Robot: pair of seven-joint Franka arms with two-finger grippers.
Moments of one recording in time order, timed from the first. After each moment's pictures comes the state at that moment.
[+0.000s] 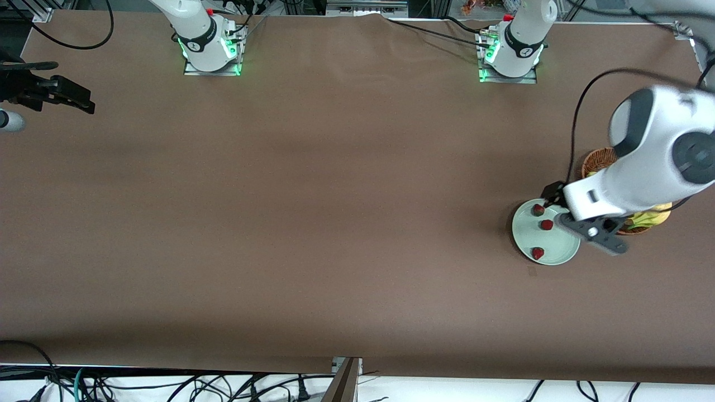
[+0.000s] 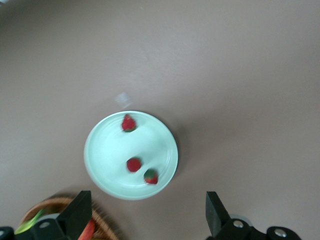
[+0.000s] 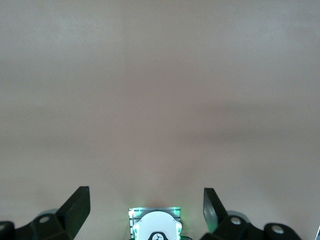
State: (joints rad) left arm 0.16 0.32 -0.31 -1.52 0.15 1.77 0.32; right arm 0.01 0.06 0.01 -1.43 -0.03 1.31 0.04
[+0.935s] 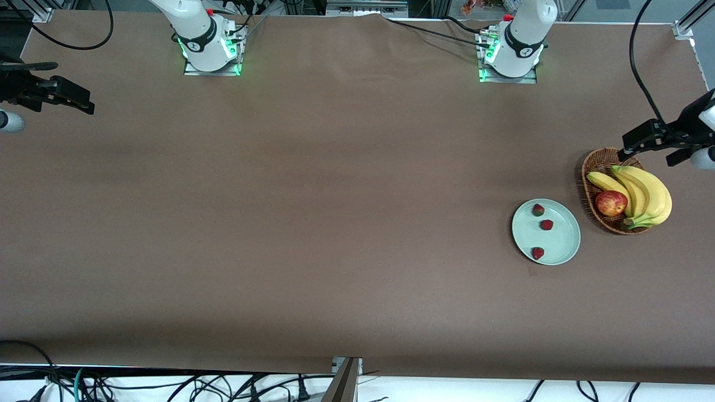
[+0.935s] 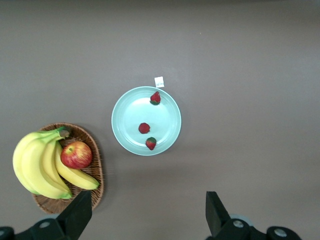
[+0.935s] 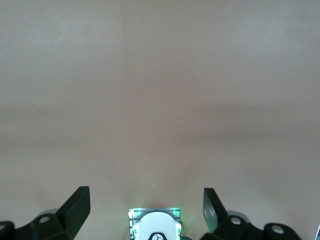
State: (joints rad) left arm -0.04 0.04 0.08 -1.59 -0.06 1.66 0.08; right arm 0.01 0.06 0.01 -1.43 -0.03 1.31 0.04
